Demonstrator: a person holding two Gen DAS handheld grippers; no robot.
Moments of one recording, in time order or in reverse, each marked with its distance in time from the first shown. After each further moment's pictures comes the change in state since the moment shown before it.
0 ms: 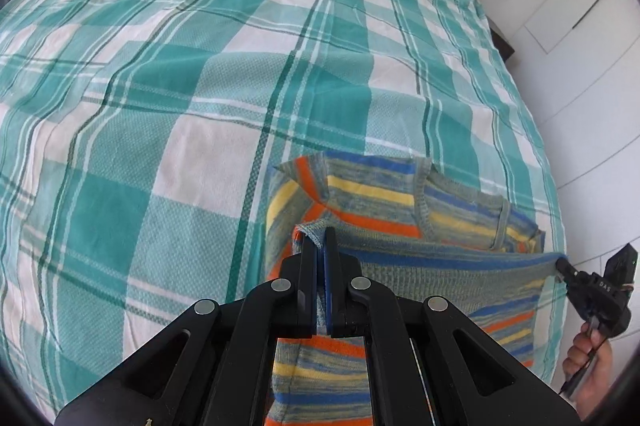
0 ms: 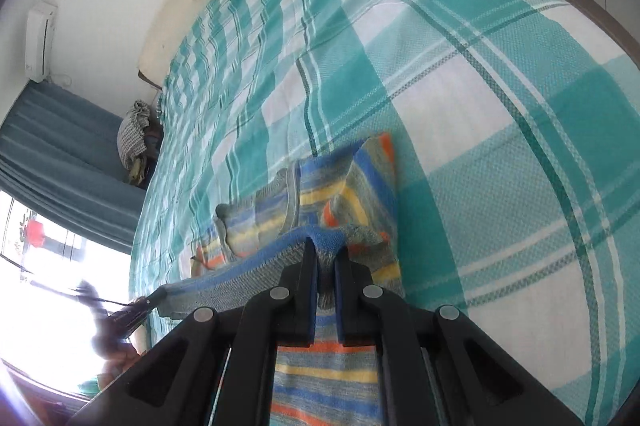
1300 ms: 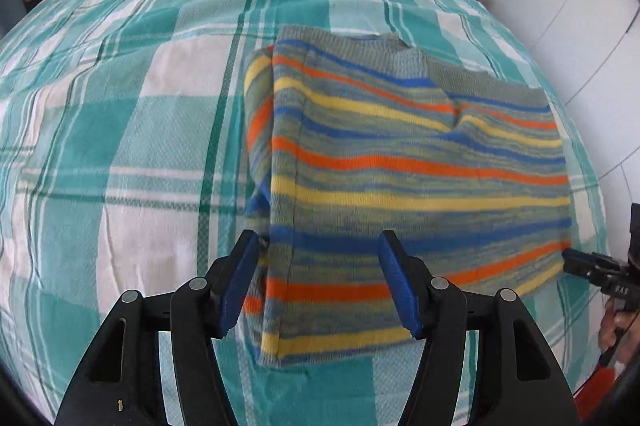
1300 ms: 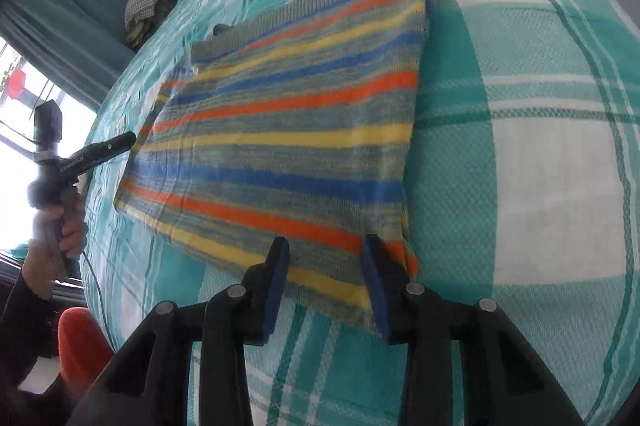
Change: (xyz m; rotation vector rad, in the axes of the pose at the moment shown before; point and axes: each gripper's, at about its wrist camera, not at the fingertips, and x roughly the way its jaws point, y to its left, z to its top) left arm -0.010 -0.007 -0.131 0.210 0.004 0.042; right arm 0.011 -0.017 -0.132 -0.391 0.235 -0.112
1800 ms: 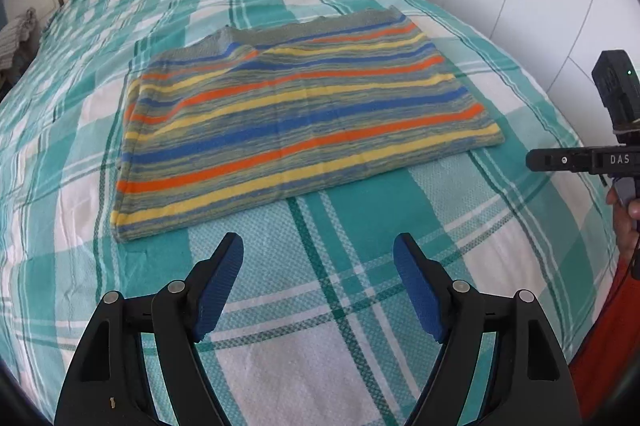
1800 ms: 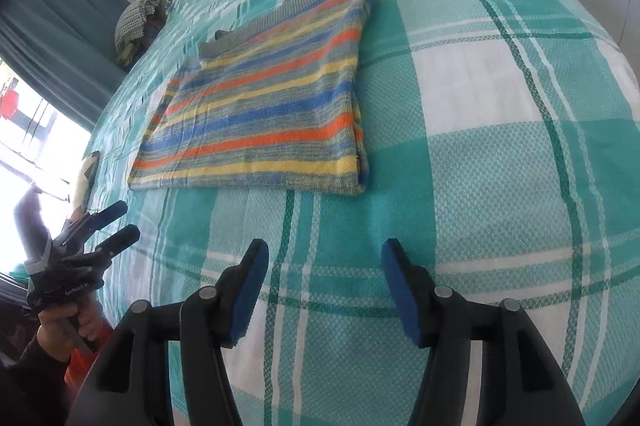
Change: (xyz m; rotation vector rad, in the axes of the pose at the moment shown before) left arm -0.038 -0.137 -0.090 0.367 -0.082 -0.044; right arm -0.053 -0.003 -0.066 0.070 -0.064 -0.033
